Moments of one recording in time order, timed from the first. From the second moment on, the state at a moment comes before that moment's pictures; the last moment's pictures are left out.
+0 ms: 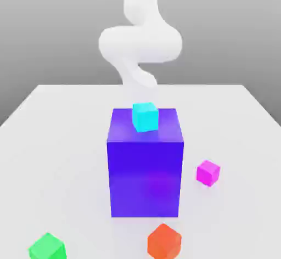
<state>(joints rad) 0.06 -0.75 -0.01 -2.35 -0.01 2.34 0.70</state>
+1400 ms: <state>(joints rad) 0.75 0.12 -0.03 -2.97 0.10 3.09 -0.96</state>
